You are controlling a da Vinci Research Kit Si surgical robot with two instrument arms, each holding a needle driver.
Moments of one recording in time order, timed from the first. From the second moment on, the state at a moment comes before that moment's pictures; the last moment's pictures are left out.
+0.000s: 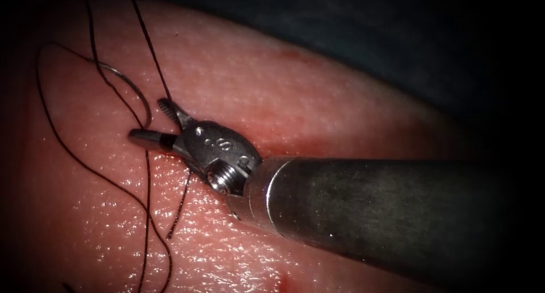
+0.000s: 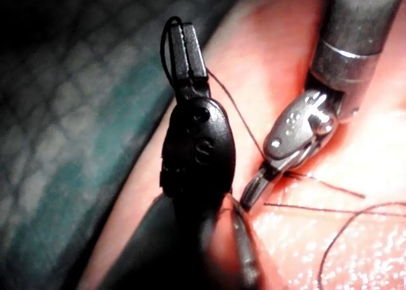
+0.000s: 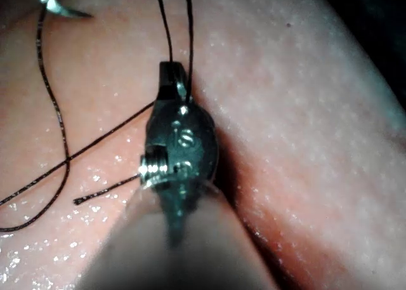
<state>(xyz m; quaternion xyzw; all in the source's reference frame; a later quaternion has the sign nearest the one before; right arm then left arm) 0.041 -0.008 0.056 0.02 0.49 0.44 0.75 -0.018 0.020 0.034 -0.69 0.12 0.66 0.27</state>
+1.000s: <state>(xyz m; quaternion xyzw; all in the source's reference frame) 0.039 -0.009 0.056 0.04 0.50 0.42 0.76 -0.018 0.021 0.035 -0.69 0.12 0.66 0.27</state>
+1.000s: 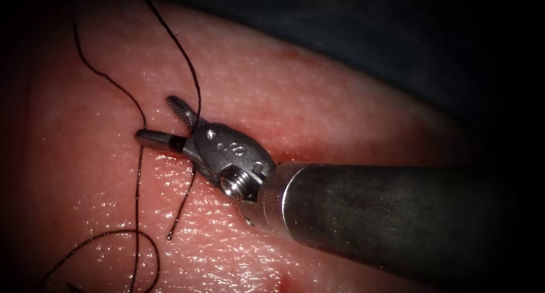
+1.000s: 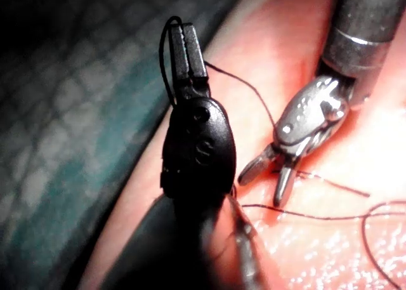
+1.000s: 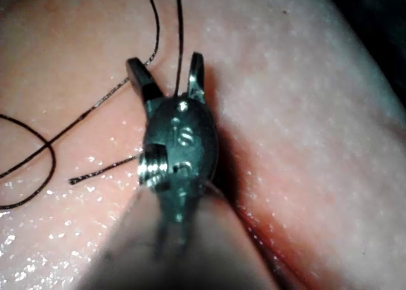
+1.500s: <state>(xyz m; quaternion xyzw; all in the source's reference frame) 0.035 -0.010 0.055 0.03 0.50 0.39 0.77 -0.016 0.022 0.035 -0.68 0.13 0.66 0.28</state>
